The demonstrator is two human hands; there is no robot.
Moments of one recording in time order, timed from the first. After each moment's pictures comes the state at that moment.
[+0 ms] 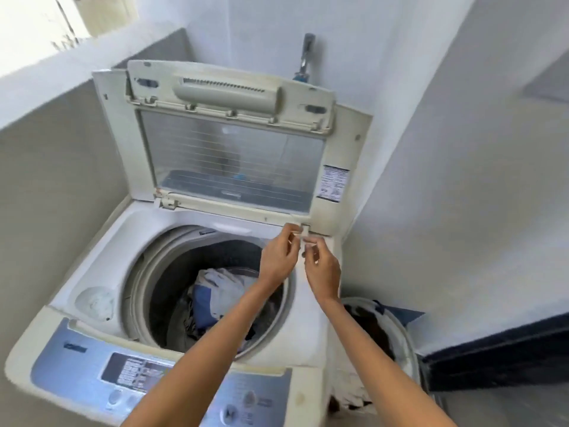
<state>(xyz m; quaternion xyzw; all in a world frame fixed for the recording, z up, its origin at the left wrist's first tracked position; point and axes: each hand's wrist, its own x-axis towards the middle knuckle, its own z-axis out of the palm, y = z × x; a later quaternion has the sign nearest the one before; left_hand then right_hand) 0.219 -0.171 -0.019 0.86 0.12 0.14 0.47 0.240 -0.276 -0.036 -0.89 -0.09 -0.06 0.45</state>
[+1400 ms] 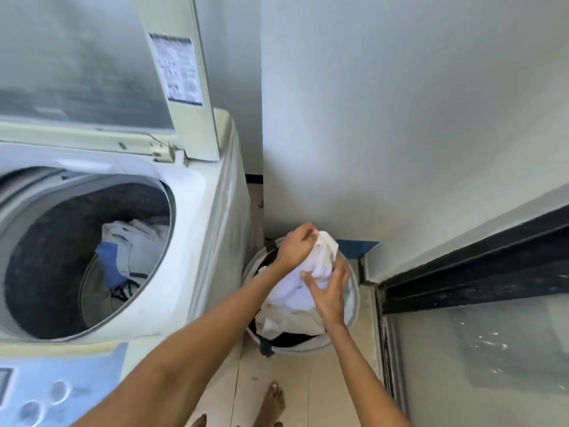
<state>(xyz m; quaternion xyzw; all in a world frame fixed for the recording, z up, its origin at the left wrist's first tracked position) 0.292 -0.416 -0.174 0.82 0.10 -0.10 0.55 0.228 -0.532 -0.213 -0.85 0.10 0.07 0.51</state>
